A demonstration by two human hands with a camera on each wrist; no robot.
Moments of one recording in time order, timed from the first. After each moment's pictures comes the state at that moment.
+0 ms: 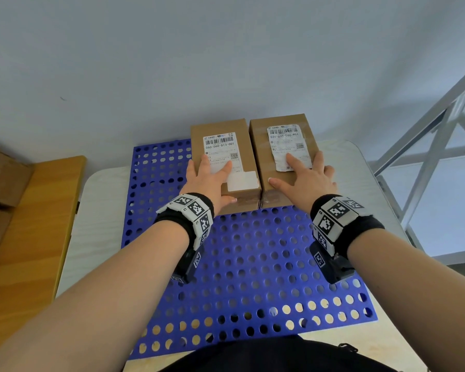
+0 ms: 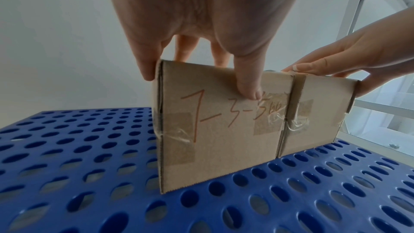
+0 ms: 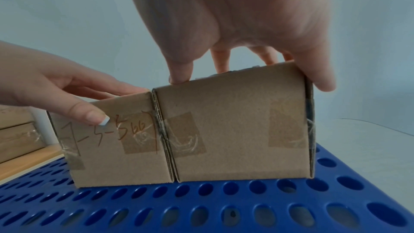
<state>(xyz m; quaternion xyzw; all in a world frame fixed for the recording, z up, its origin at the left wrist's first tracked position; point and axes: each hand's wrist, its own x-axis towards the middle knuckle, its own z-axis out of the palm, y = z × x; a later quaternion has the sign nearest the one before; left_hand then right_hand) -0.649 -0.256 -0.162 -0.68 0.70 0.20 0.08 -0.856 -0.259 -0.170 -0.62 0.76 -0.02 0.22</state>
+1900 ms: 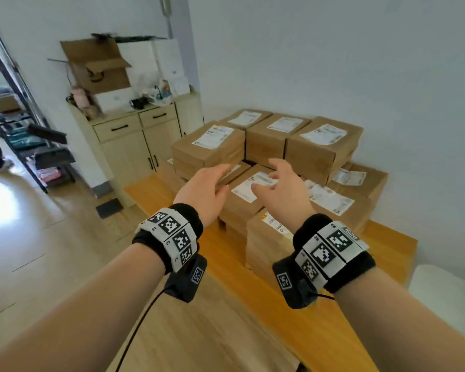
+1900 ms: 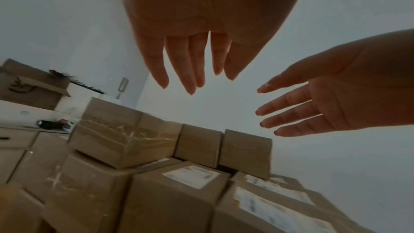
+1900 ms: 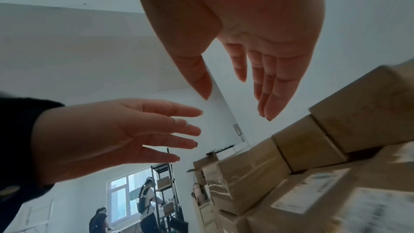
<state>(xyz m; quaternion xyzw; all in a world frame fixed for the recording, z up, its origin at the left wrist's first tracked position) -0.033 0.113 -0.007 -0.86 0.43 -0.03 -0.28 -0.143 -0.013 -0.007 -0.84 0.25 -0.25 0.41</state>
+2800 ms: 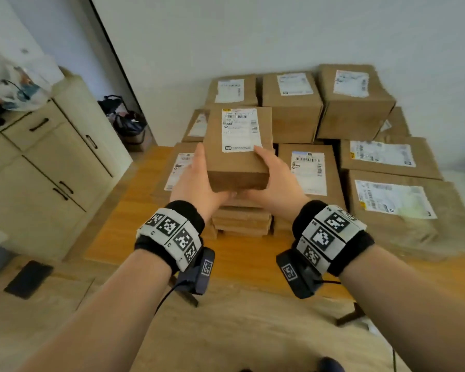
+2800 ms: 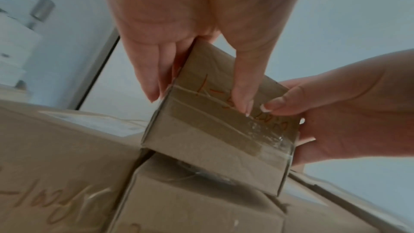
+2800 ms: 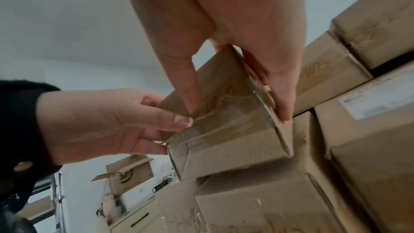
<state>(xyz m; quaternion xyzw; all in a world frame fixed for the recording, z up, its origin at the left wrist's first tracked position) 0.261 0.090 -0.045 -0.78 0.54 0.12 -0.29 0.110 0.031 -0.057 -0.77 0.43 -0.28 0.38</state>
